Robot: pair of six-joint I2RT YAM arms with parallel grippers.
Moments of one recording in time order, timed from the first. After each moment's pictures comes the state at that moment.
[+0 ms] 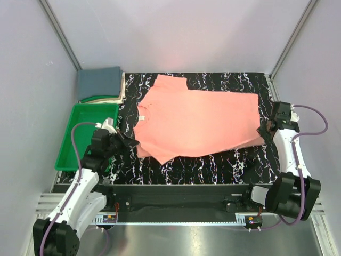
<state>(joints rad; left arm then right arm) -0.17 0.73 0.45 -0.24 0.33 -0.82 -0.25 1.21 0.97 -0.71 0.15 0.66</state>
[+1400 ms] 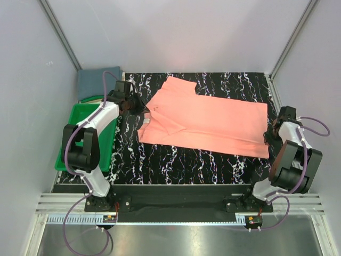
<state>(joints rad) -0.20 1.70 1.25 -0.37 0.31 -0.62 -0.42 1.50 0.93 -0.61 0.17 0.72</state>
